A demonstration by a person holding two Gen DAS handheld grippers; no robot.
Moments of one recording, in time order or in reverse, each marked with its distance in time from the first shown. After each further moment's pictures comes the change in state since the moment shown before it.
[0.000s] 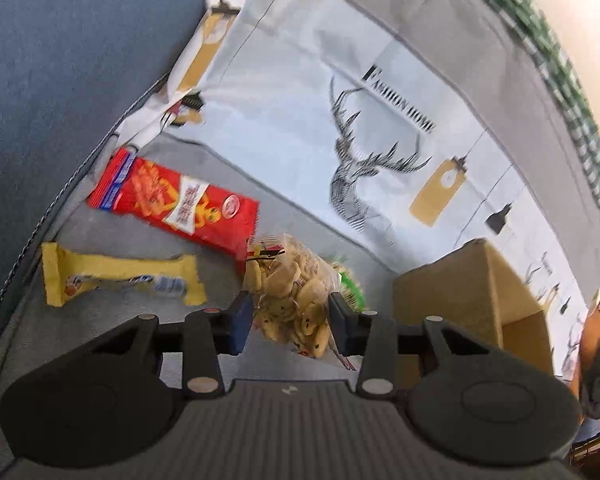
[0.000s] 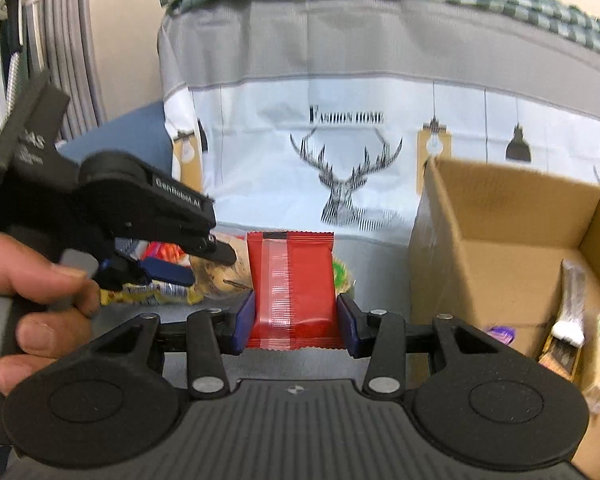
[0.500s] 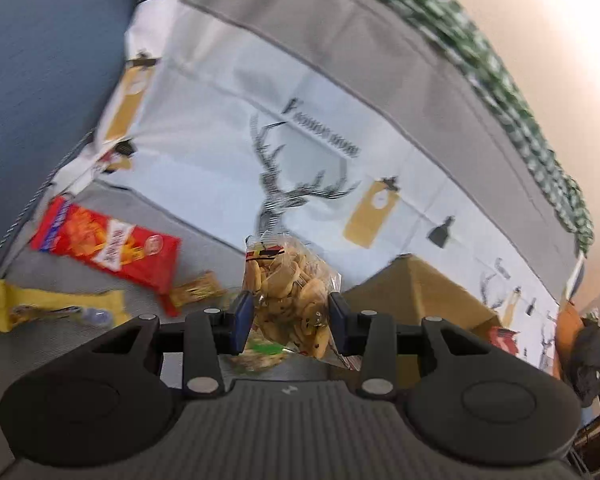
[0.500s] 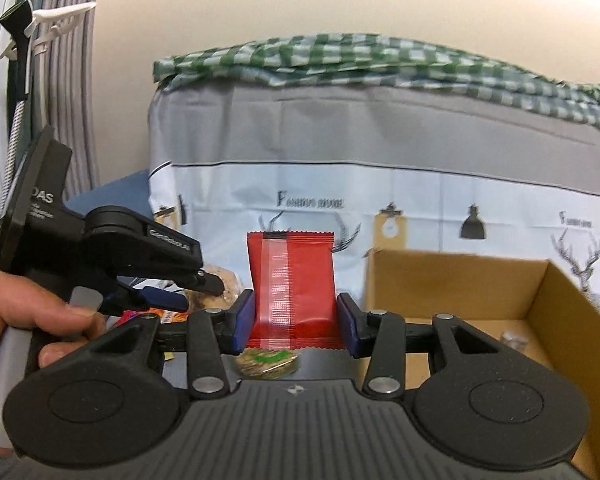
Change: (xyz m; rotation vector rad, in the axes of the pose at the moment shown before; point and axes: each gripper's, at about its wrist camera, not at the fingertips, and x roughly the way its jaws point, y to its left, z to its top) left arm -0.016 -0.050 -0.009 0.095 -0.116 -0.126; right arm -0.057 -0.037 0.020 -0.041 -0.198 -0.062
